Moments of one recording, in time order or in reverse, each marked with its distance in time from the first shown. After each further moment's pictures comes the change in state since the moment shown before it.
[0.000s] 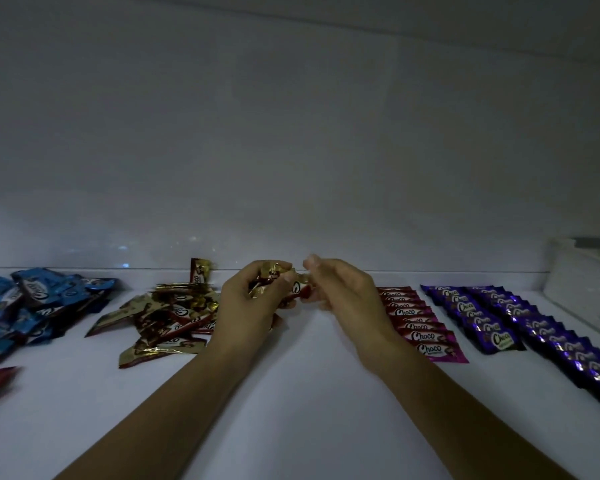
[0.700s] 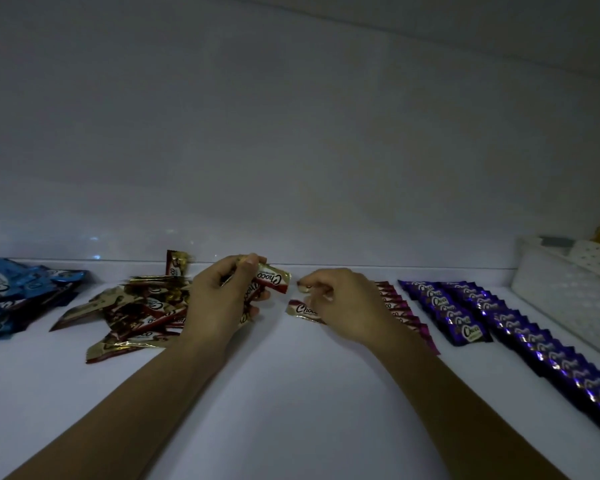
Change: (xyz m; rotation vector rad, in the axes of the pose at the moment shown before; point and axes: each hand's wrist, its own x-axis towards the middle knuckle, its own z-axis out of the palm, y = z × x) left_hand 0.002 0.000 -0.002 -0.060 0.112 -0.096; right_hand 0.006 0.002 -0.028 -0.921 -0.058 -0.002
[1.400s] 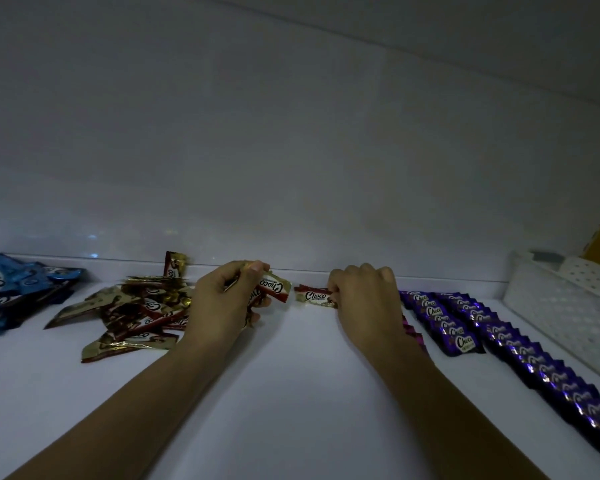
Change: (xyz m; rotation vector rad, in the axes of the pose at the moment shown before) left_hand -0.002 -0.003 0.004 0.035 -0.037 0.023; right_hand 0.008 0.023 -0.004 -0.623 0.258 -0.124
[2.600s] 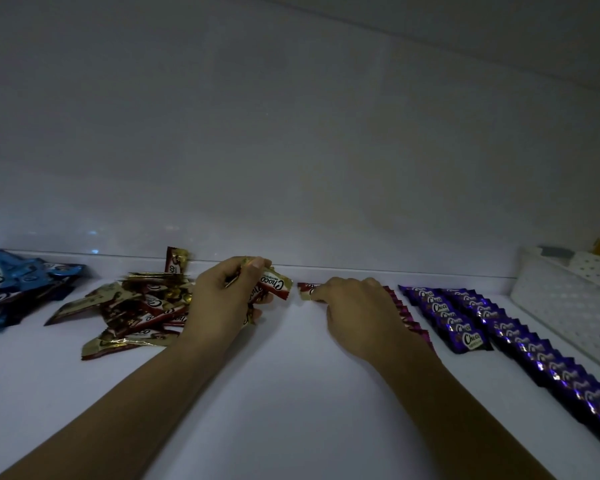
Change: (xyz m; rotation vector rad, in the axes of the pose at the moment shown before) left_hand 0.003 -0.003 -0.004 -0.020 -0.018 0.012; right_hand -0.007 -0.009 0.002 0.102 -0.154 -0.162
